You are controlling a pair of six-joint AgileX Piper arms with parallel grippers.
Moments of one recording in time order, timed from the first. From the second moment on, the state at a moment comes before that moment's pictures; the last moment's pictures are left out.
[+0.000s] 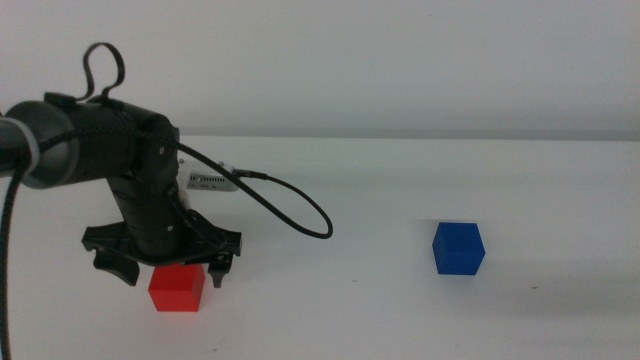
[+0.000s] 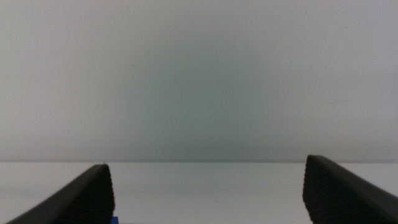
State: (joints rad) left arm -0.32 1.81 -1.11 0.06 0.92 -0.38; right arm 0.00 0.00 -0.01 0.10 0.04 -0.14
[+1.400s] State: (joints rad) left arm -0.74 2.15 -1.82 0.05 1.21 -0.72; right arm 0.00 0.00 -0.01 0.10 0.04 -0.14
